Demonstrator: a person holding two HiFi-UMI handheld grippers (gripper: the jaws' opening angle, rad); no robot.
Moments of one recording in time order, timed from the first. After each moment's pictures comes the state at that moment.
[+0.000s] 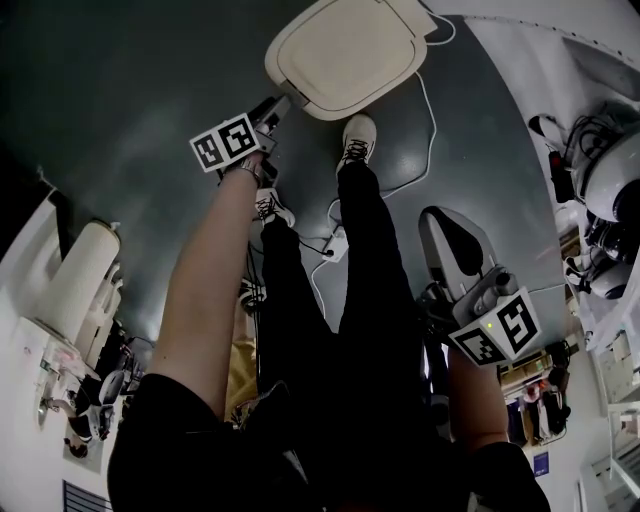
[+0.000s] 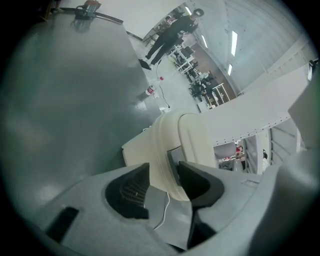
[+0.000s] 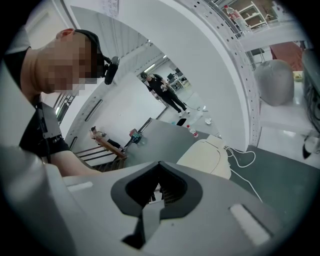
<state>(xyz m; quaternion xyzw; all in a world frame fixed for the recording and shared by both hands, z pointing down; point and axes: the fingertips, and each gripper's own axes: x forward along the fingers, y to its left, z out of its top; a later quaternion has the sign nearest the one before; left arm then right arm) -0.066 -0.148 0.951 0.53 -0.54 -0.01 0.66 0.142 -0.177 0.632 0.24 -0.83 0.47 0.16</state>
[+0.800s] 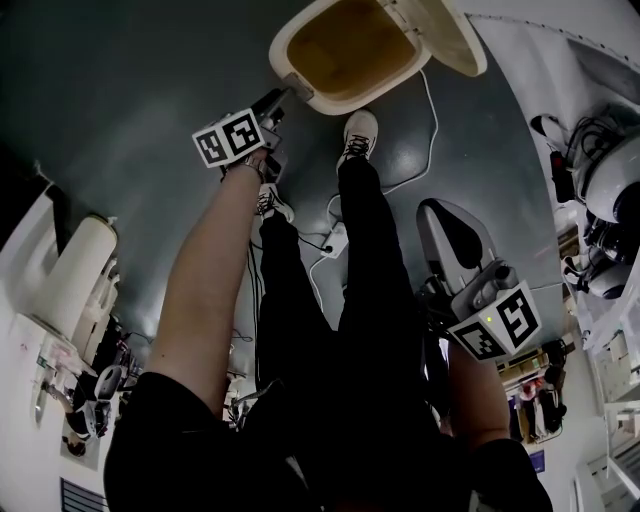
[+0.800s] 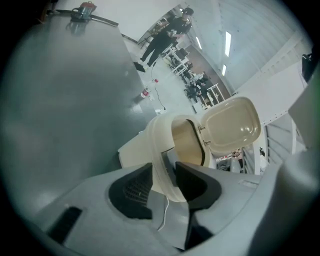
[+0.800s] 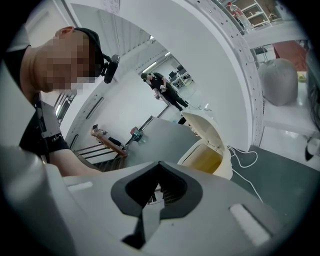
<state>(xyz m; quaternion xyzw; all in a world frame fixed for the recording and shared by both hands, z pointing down) -0.064 -0.150 0.944 0.55 -0.54 -0.01 0.64 0.129 -0.171 0.637 0.23 -0.84 0.46 0.17</state>
